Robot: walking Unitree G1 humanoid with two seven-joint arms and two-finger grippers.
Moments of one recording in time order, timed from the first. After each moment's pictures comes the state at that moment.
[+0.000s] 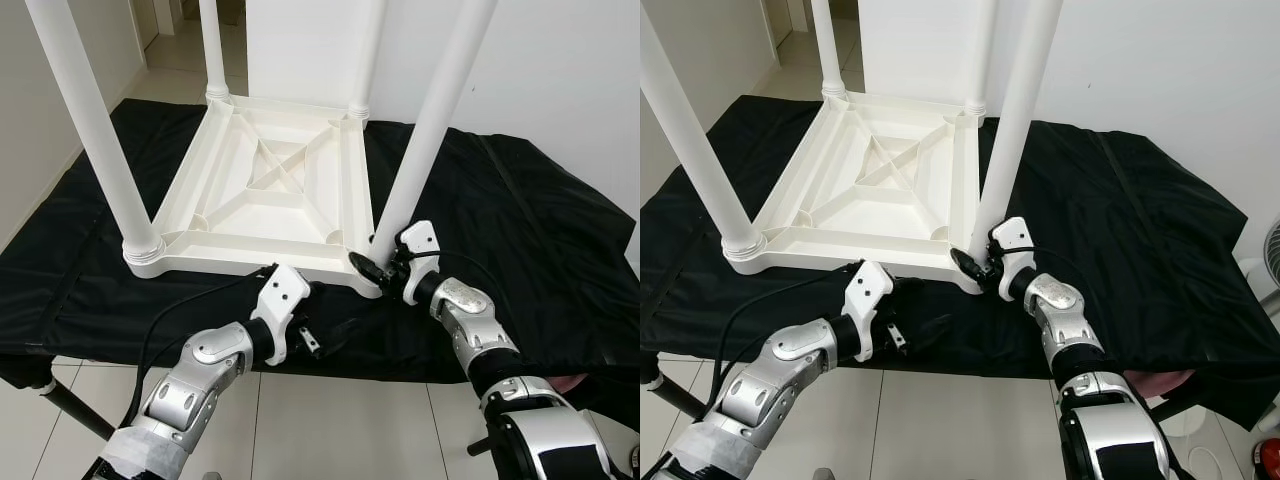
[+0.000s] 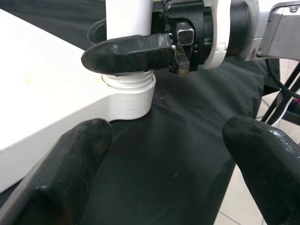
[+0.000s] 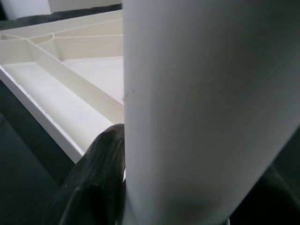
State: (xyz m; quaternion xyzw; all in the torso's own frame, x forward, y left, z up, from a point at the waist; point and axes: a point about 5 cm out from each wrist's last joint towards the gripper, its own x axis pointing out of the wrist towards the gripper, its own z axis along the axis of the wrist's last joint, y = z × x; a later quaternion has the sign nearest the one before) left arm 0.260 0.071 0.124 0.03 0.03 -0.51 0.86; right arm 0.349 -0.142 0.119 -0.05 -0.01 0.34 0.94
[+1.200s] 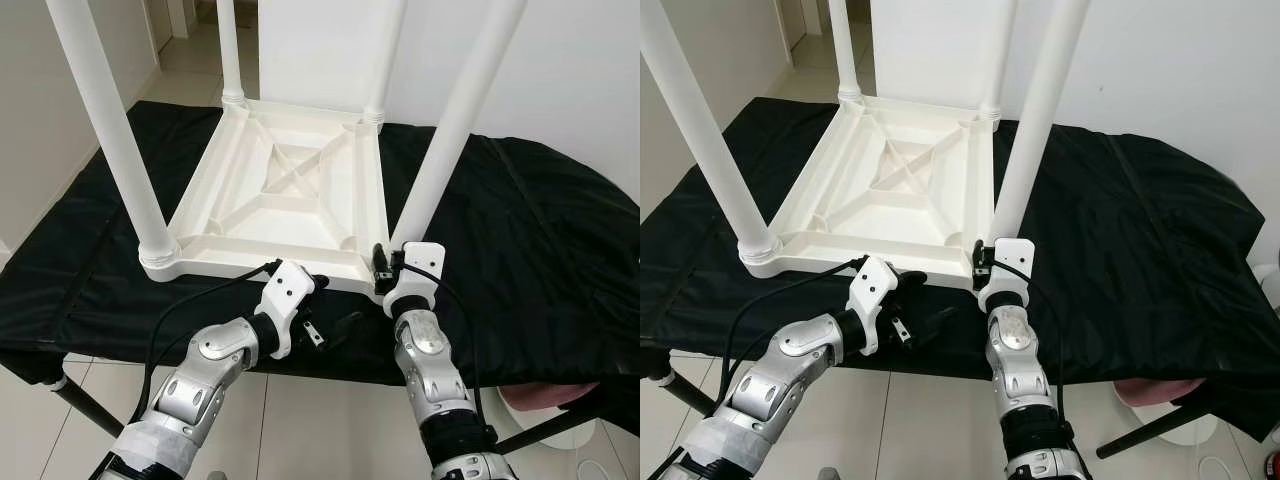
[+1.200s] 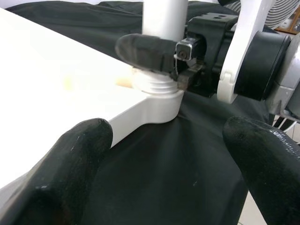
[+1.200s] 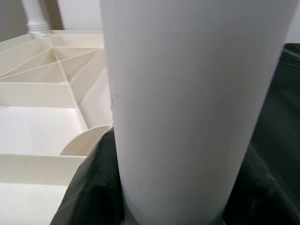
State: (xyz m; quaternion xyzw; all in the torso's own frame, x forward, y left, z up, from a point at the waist) left arm 0.266 0.066 0.127 0.04 0.01 -0.50 0.86; right arm 0.312 -0.125 0.115 0.02 -0.04 -0.04 1.00
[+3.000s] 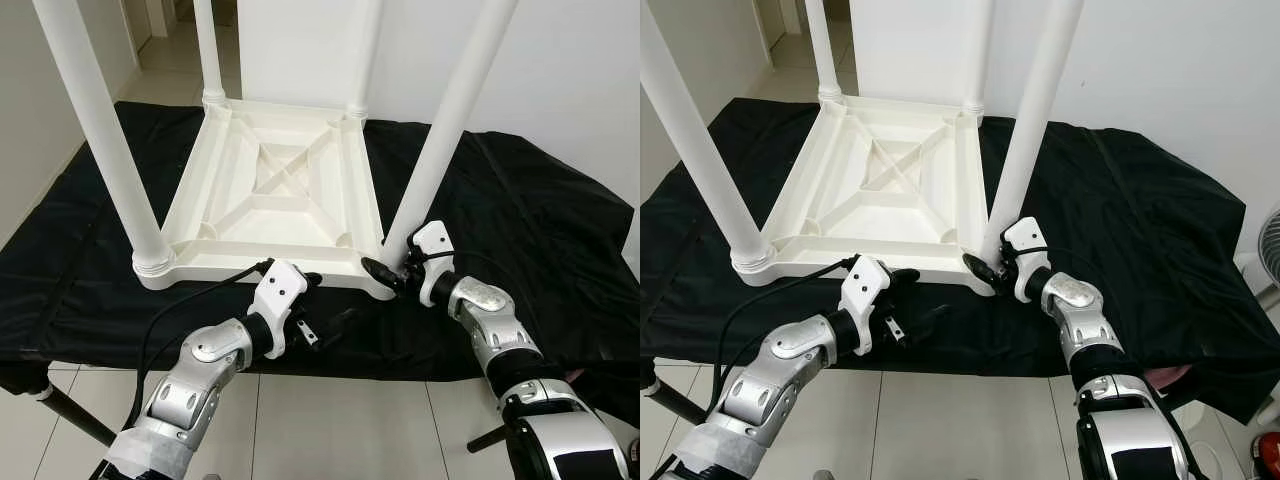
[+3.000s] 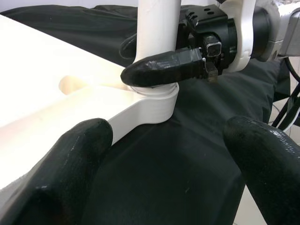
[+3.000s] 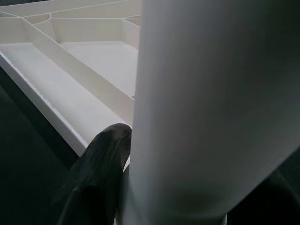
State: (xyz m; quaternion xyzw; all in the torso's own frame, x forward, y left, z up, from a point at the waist) left arm 0.264 0.073 0.130 0.04 0.01 -0.49 0.87; right arm 0.347 -0.162 0.121 -0.11 0.02 0.38 0.92
